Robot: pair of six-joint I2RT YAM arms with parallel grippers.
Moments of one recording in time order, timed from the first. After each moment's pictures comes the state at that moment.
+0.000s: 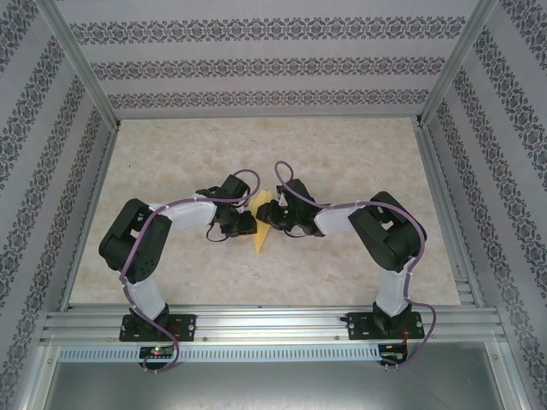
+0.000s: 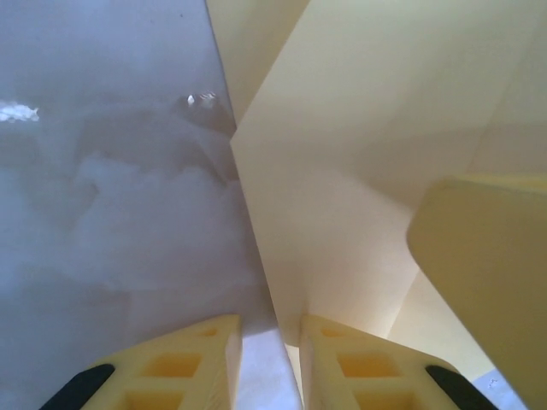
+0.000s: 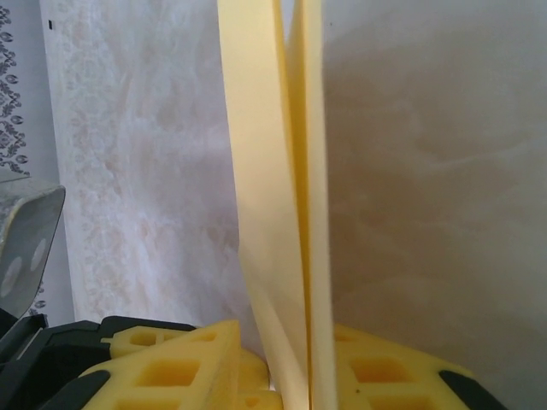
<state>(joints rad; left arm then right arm) -0.55 1.78 1.00 -0.45 0.31 -0.64 0.66 1.91 0.90 0.28 -0.41 0.96</state>
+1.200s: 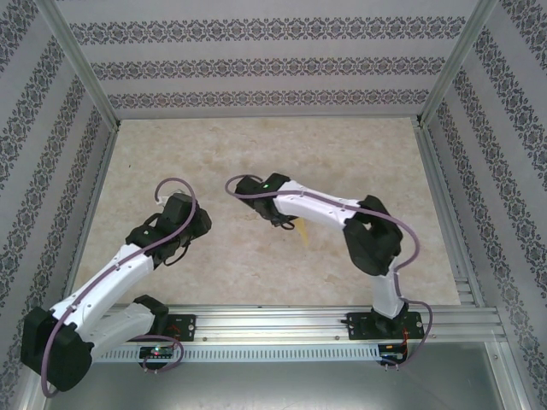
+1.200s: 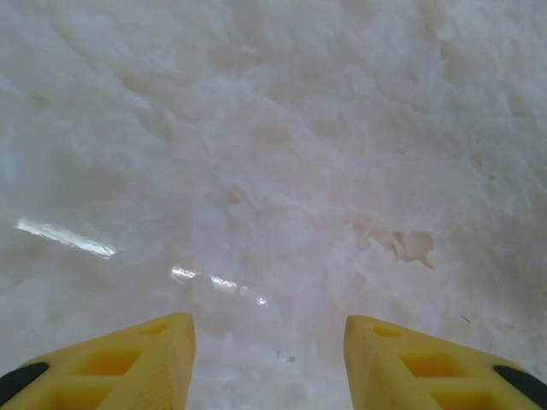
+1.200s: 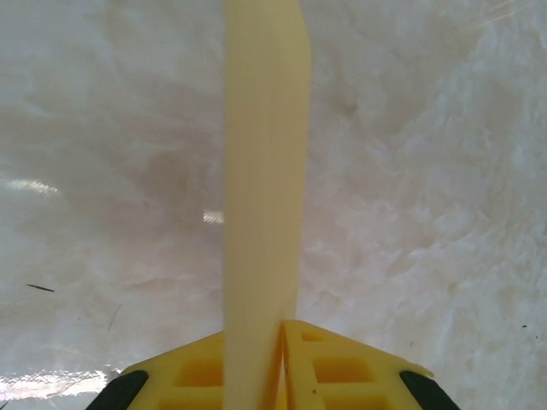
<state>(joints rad) -0.47 0.97 0.68 -0.59 -0.20 -0.86 0.91 2.03 1.62 -1.18 0.60 0.58</state>
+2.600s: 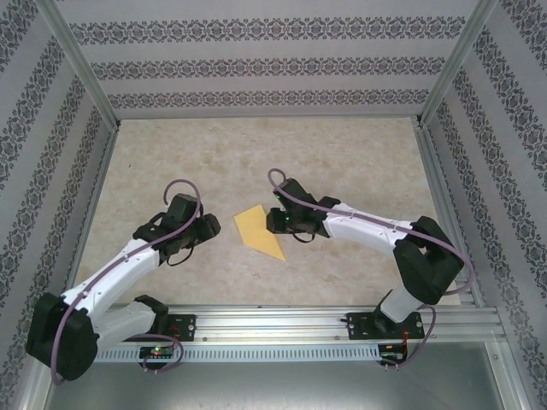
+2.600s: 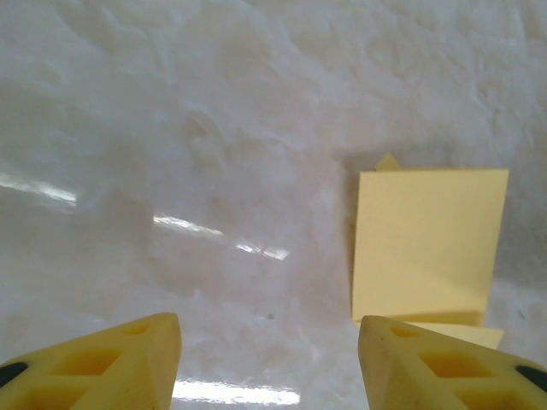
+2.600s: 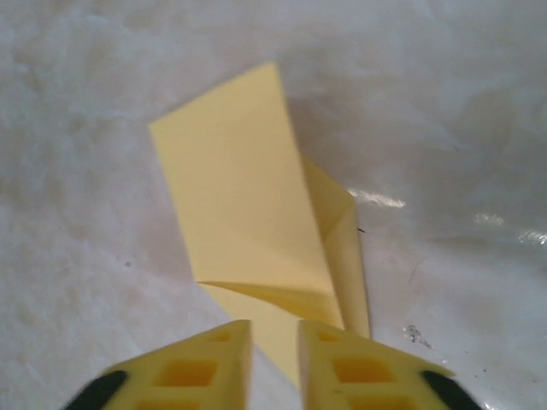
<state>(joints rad) -0.44 1.08 0.65 -0.52 0.02 -0.86 0.78 1.60 0.98 -0.35 -0.13 0.70</state>
